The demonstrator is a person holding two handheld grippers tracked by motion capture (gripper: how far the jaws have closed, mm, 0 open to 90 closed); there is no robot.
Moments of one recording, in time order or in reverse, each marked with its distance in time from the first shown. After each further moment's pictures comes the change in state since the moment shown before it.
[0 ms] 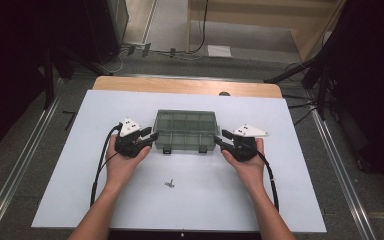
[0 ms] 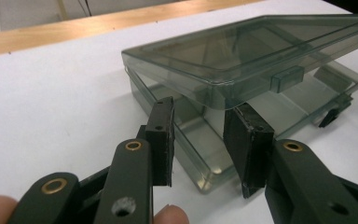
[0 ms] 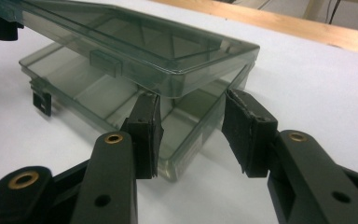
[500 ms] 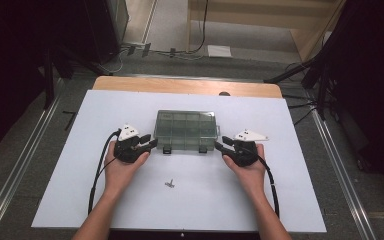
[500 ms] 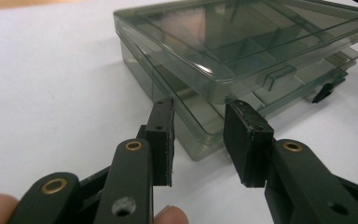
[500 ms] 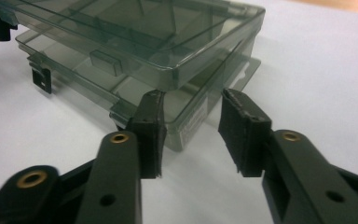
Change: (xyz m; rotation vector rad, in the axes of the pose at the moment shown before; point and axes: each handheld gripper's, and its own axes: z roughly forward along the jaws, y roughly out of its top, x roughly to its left) left arm 0.000 -0.019 -0.002 0.060 -0.036 -0.040; right arm 0.001 -0.016 -0.003 0.050 0.012 0.024
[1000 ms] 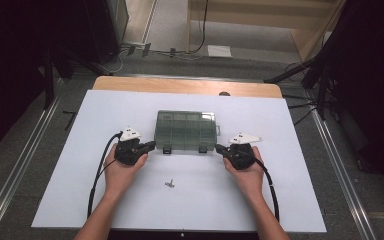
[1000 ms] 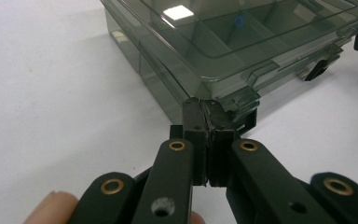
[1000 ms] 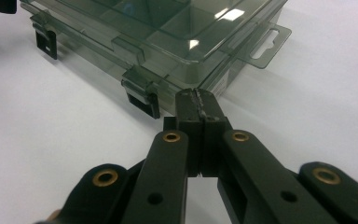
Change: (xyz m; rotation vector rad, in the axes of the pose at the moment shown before) left arm -0.001 -0.007 0.002 0.071 -0.025 -0.026; right arm 0.006 -0.007 0.005 0.101 0.017 -0.024
